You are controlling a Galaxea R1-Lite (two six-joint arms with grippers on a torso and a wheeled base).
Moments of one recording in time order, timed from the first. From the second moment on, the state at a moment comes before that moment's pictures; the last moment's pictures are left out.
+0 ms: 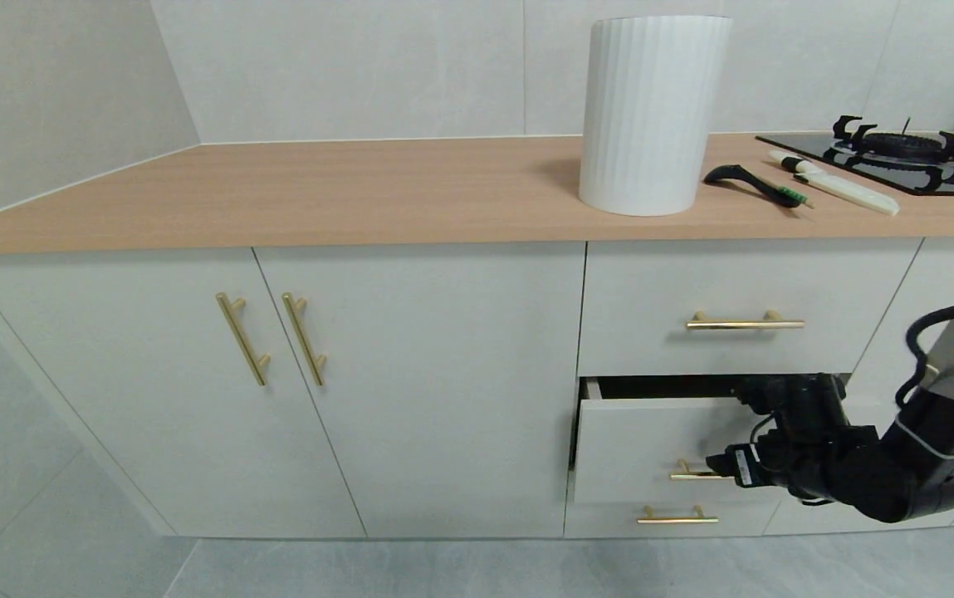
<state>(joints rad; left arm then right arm) 0.00 0.00 0.00 0.00 0.07 -0.01 0.14 2.18 -0.71 -0.71 -0.14 -0.01</state>
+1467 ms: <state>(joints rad) 0.00 0.00 0.00 0.00 0.07 -0.01 0.25 1.97 -0.84 -0.49 -0.15 0.14</state>
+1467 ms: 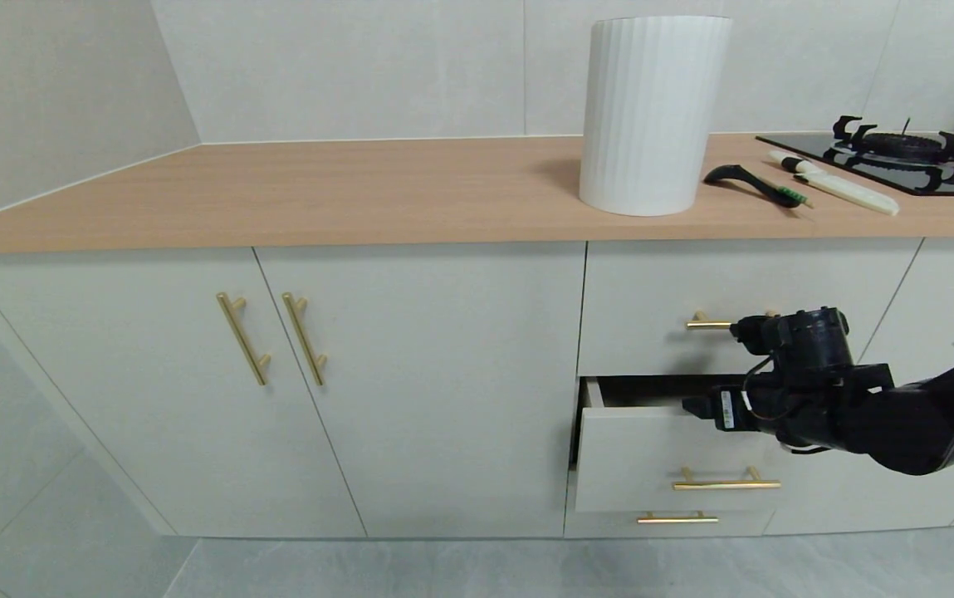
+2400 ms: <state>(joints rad) 0.00 0.00 0.00 0.00 0.07 -0.01 0.25 1.81 -0.85 -0.22 -0.14 0.13</state>
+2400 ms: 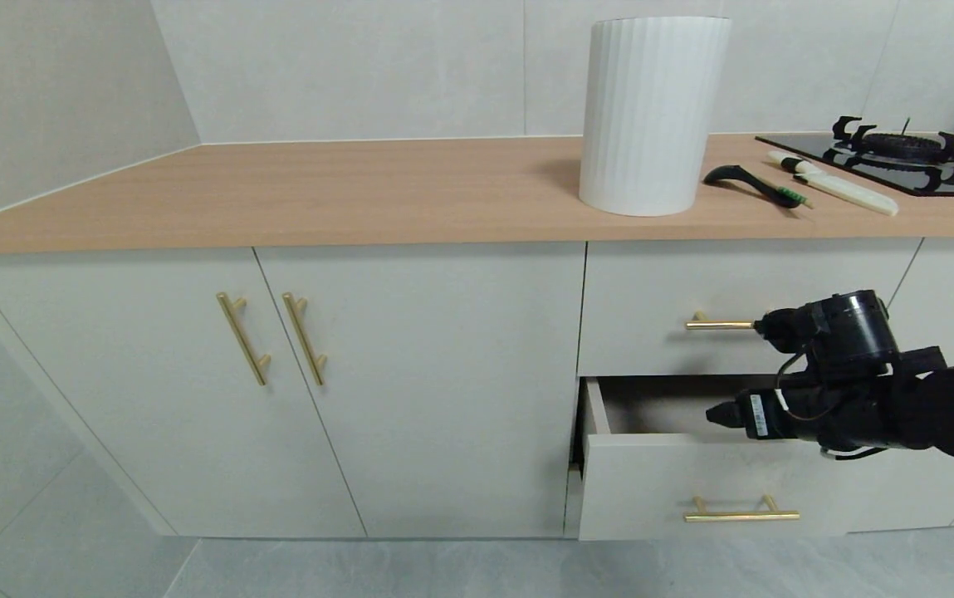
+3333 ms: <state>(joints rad) 0.00 0.00 0.00 0.00 0.07 -0.01 0.26 1.93 -0.87 -0.14 -0.14 0.14</state>
